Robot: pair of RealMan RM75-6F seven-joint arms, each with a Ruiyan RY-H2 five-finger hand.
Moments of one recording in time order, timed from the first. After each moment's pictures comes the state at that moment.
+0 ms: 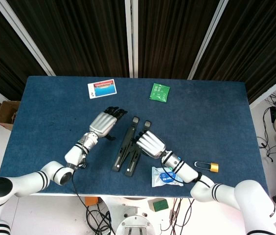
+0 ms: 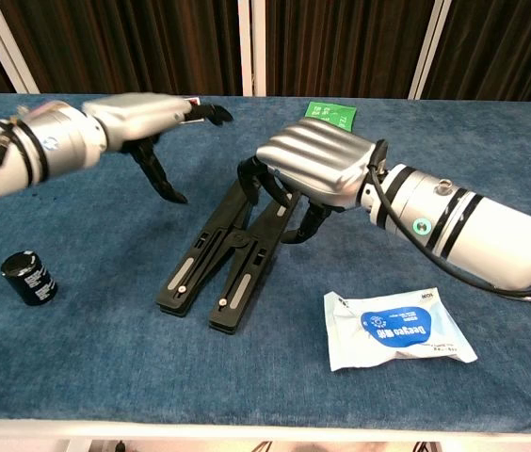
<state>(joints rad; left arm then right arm) -0.87 -1.66 -0.18 -1.15 1.29 0.82 0.06 0.87 -1.86 0.06 -1.01 -1.63 1.07 -0.13</state>
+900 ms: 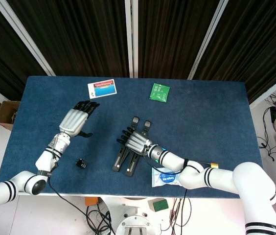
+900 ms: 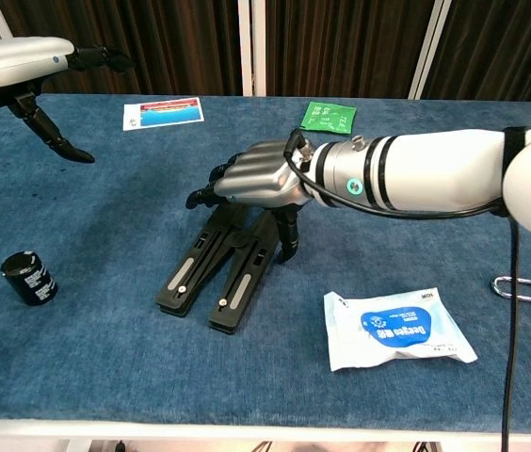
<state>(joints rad) -0.72 -1.42 -0.16 -1.41 1.24 0.95 0.10 1.14 -1.74 0.13 -1.19 -1.29 0.52 -0.42</state>
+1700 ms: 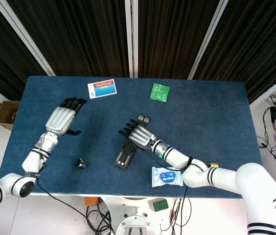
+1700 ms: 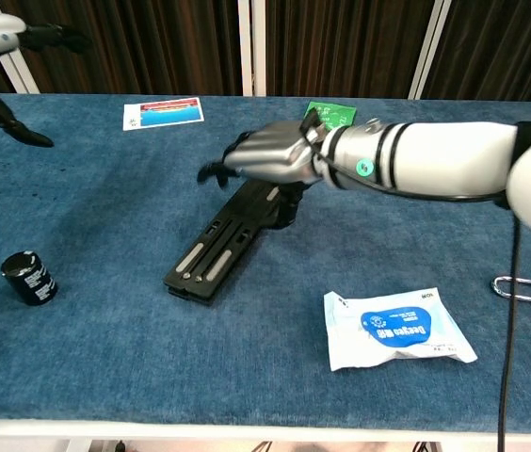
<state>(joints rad) -0.66 -1.30 -0.15 -1.46 1.24 1.00 0.09 1.09 -1.70 0.13 -1.21 -1.30 0.64 -0.30</state>
